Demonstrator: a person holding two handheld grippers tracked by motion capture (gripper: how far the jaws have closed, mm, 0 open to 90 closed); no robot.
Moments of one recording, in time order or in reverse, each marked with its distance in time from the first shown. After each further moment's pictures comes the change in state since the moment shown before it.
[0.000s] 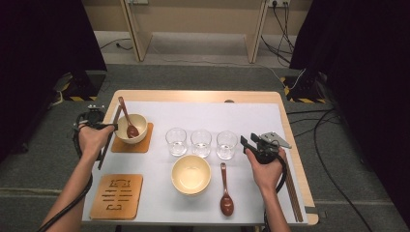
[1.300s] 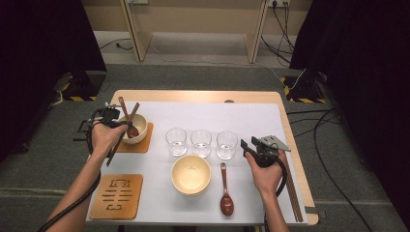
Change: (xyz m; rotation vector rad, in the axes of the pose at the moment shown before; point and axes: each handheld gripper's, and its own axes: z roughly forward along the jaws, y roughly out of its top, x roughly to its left) left arm -0.038 0.006 0.001 -0.020 -0.094 0.165; right arm 0.002 -0.008 -0.004 0.024 -0.017 -0.001
